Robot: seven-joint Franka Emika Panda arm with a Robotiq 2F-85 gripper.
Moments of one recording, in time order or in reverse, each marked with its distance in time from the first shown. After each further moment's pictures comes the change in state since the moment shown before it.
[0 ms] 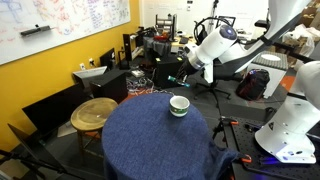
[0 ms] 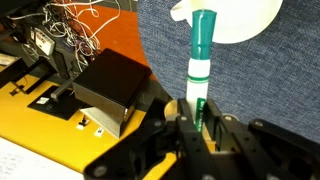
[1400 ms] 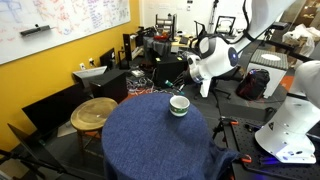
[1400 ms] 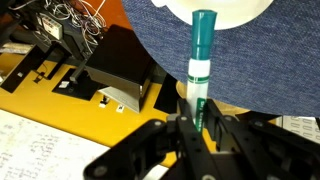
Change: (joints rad) arm 0.067 0.134 0.019 0.123 -1.041 -0.080 1.249
